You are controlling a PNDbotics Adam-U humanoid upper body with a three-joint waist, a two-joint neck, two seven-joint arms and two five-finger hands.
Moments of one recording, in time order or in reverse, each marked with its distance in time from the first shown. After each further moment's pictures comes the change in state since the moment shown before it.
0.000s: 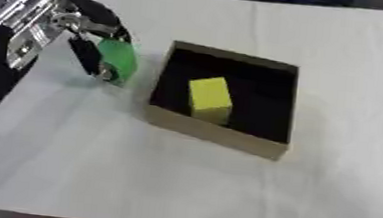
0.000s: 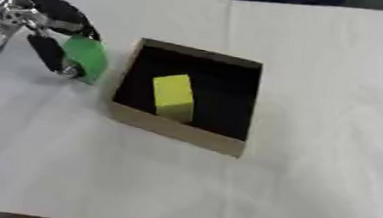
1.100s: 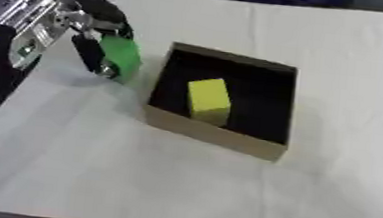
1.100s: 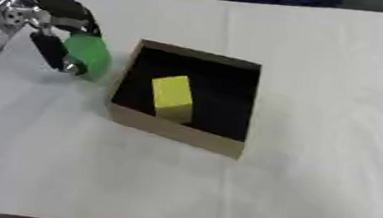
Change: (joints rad) left arm -0.019 -0.008 0.003 -0.056 0.004 0.016 0.056; right arm 0.020 0.015 -0.013 0.000 -0.004 0.015 -0.011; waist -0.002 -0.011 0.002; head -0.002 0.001
